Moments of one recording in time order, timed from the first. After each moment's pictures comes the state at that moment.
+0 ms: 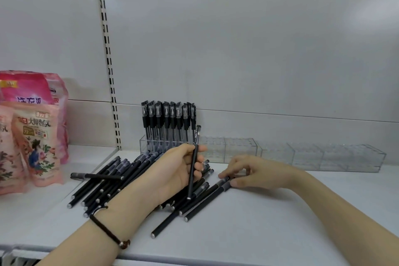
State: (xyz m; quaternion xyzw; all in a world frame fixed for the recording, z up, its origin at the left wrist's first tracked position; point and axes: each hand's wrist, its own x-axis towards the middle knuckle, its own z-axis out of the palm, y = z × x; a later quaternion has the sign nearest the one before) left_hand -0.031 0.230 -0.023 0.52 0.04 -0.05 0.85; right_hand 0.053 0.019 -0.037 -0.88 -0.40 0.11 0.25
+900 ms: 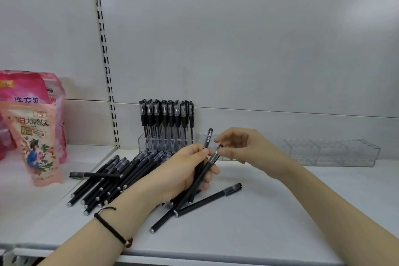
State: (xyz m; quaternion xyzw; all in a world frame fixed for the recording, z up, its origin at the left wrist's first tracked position) left_hand -0.041 0.220 -0.025 0.64 -0.05 -0.09 0.76; right_hand 0.027 0.042 -0.009 -0.77 -0.33 0.04 0.55
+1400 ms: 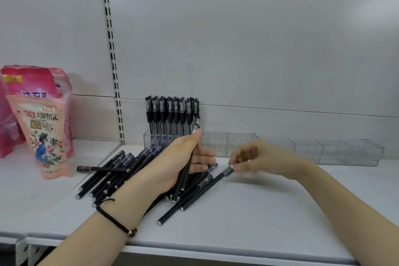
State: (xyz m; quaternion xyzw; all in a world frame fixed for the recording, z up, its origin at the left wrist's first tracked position) left_hand -0.040 0.235 -0.020 0.66 -0.02 0.00 0.75; right_hand 0.027 0.021 -0.014 -0.84 -0.33 0.14 0.41
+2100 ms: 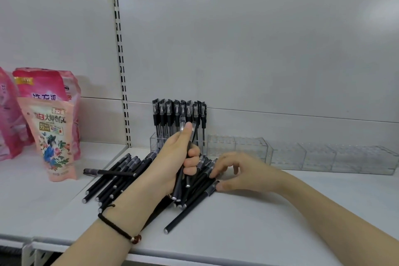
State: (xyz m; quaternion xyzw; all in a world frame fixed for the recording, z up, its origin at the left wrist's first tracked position) left_hand -0.038 0.249 -0.018 0.60 0.00 0.05 0.80; right_hand 0.032 0.065 -0.039 -0.84 -0.43 0.06 0.33
